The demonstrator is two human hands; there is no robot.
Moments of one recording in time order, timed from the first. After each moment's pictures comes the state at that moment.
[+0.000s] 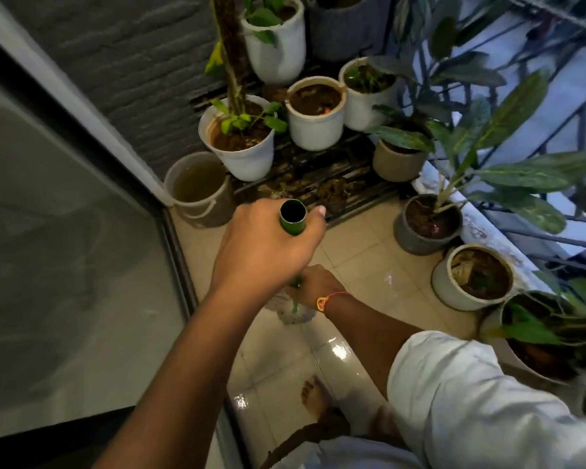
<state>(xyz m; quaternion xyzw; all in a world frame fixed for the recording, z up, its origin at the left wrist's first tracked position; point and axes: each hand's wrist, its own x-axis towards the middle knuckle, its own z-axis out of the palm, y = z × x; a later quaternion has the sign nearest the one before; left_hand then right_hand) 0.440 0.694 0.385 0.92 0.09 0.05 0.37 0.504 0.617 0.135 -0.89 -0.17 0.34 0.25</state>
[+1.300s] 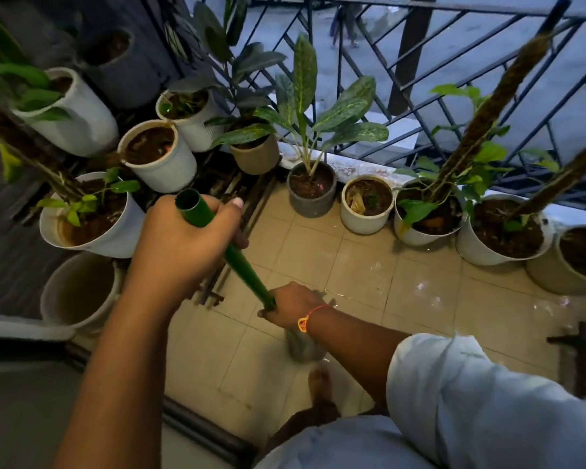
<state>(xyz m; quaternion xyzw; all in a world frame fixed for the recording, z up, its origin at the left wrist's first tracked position) 0.466 0.695 0.407 0.90 -0.13 -0.09 0.41 0.426 0.580 0.130 -0.93 0.01 0.23 0.29</state>
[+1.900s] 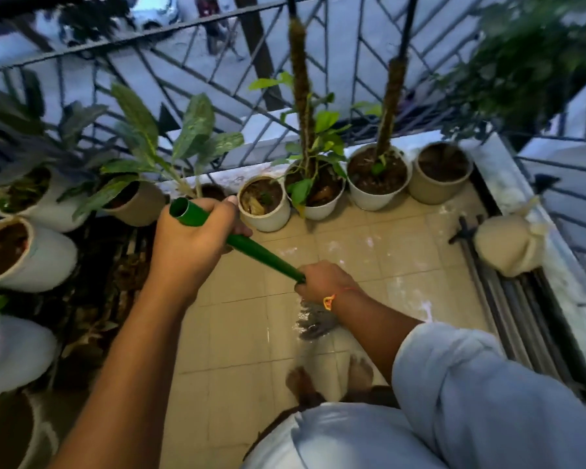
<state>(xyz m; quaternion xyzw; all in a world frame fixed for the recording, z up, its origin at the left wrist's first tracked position) 0.383 0.490 0.364 0.79 -0.29 -0.21 0.50 0.255 0.370 0.125 -0.88 0.33 0.12 0.32</state>
